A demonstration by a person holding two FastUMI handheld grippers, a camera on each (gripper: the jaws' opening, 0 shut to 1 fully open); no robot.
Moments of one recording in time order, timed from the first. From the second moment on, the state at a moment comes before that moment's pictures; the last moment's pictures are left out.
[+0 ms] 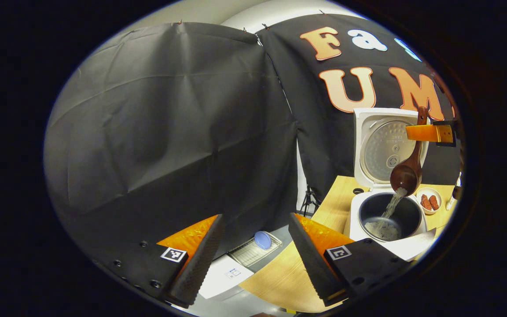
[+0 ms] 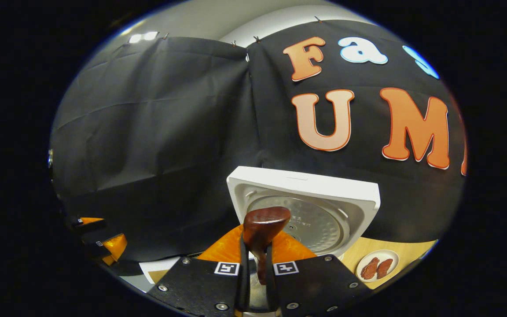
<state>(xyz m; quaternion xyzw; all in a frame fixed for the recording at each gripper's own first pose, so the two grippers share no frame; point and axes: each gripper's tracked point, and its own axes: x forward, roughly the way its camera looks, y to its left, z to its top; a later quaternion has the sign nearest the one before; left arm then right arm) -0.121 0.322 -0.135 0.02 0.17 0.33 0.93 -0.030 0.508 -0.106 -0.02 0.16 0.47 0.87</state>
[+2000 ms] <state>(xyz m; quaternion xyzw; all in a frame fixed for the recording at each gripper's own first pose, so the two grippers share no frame) -0.012 0.085 -0.041 0.06 0.09 0.15 0.98 0.005 0.053 -0.190 0.12 0.30 0.13 0.94</state>
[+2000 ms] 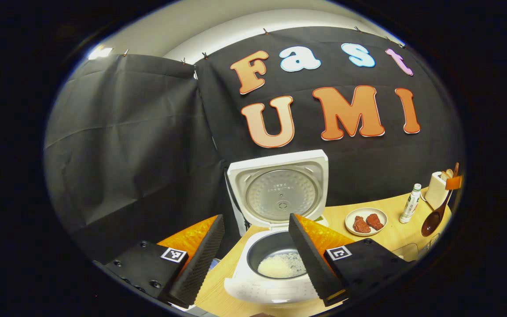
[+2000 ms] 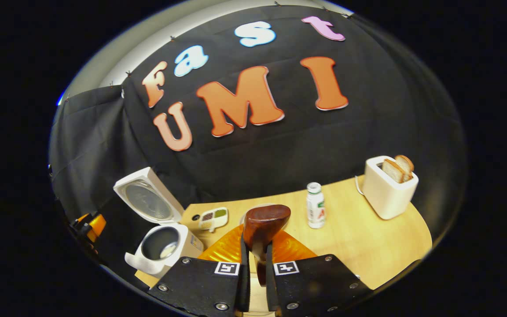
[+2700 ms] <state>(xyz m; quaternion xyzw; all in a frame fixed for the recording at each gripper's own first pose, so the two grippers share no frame) 0.024 0.001 -0.012 0.08 0.07 0.08 0.99 -0.052 -0.066 -0.247 0.15 0.34 0.02 0.93</state>
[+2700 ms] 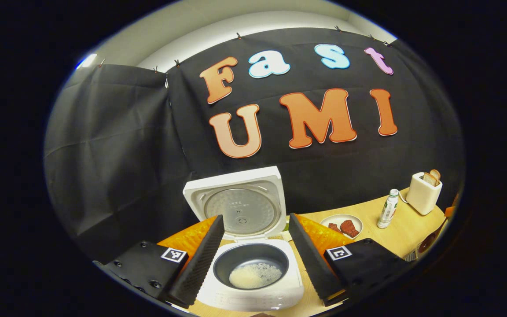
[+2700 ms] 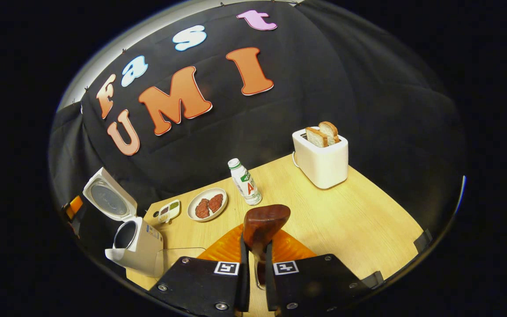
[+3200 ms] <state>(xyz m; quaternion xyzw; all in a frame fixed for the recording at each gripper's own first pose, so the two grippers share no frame) 0.077 0.022 0.037 0.05 0.03 0.08 1.00 -0.064 -0.072 -0.317 0.23 0.39 -0.01 0.89</state>
